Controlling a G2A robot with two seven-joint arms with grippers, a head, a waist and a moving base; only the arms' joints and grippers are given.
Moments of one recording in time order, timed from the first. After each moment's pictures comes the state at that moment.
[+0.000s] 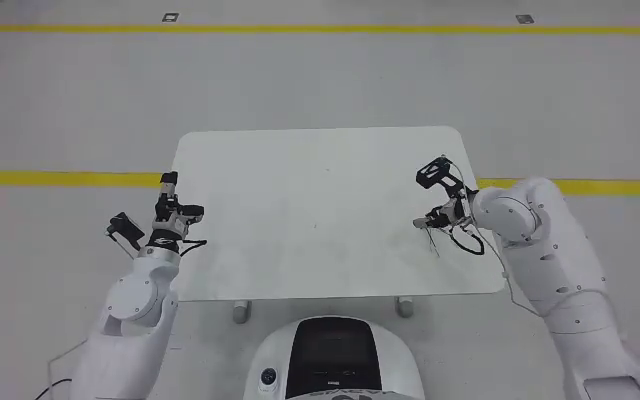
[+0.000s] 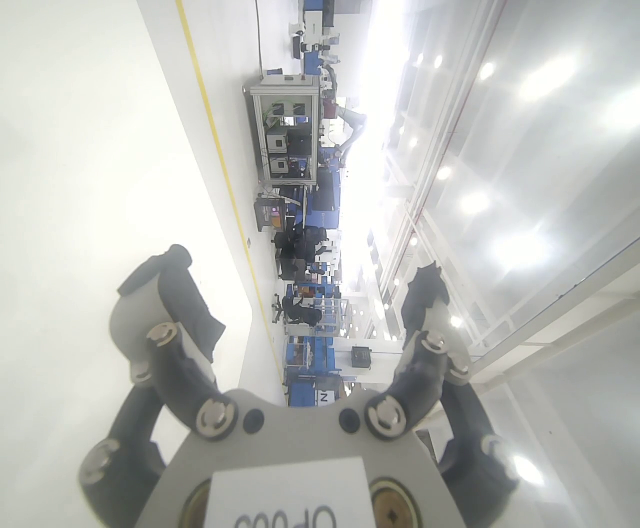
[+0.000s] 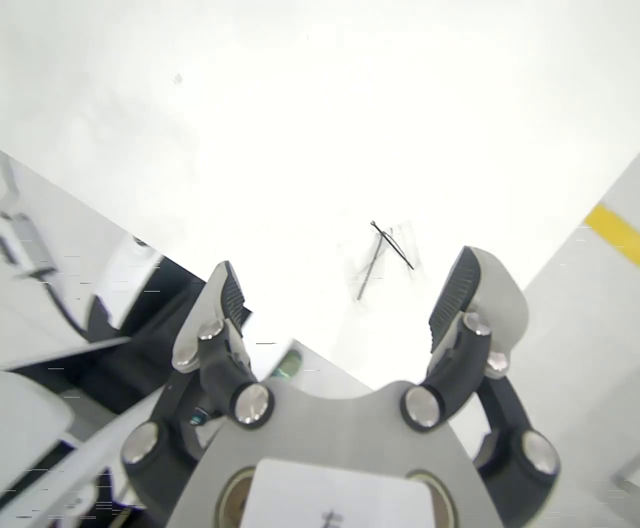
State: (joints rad) left arm 1.73 -1.15 -1.60 -1.80 -0.42 0.00 0.00; right arm -1.15 -1.02 1.24 -1.65 -0.93 -0.35 1.30
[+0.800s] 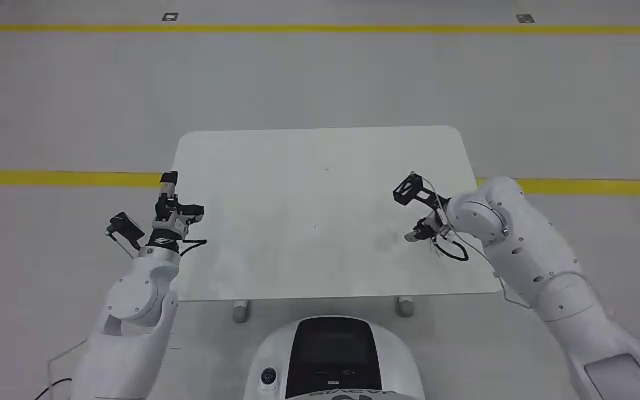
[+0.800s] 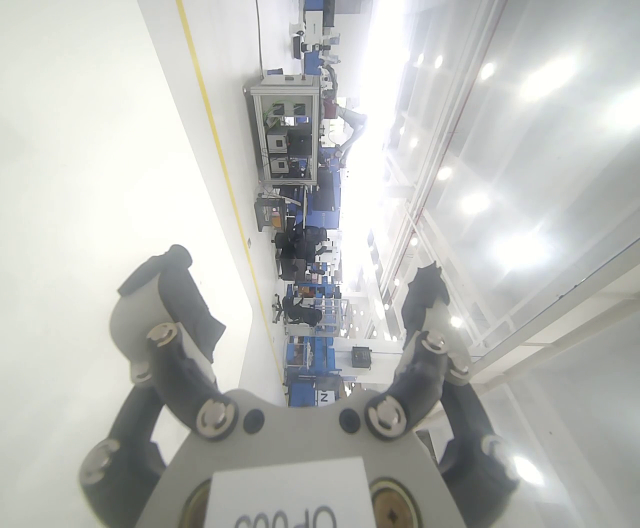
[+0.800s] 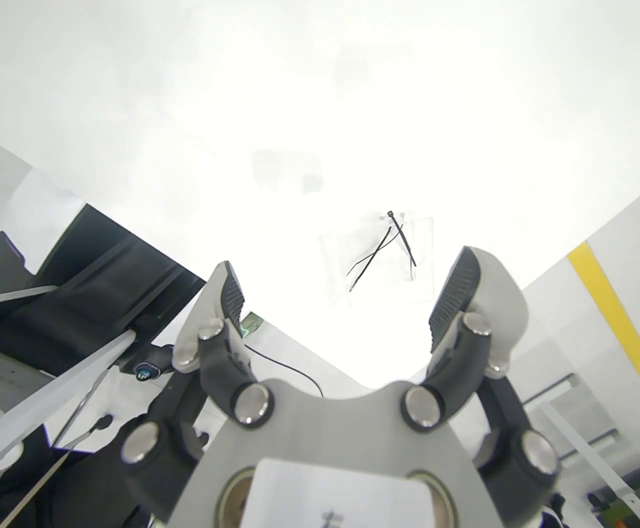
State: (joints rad) left arm 1.73 -1.15 -1.60 -1.80 -0.42 0.00 0.00; right arm -1.01 -0.95 0.97 -1.54 -0.89 -0.34 1.25
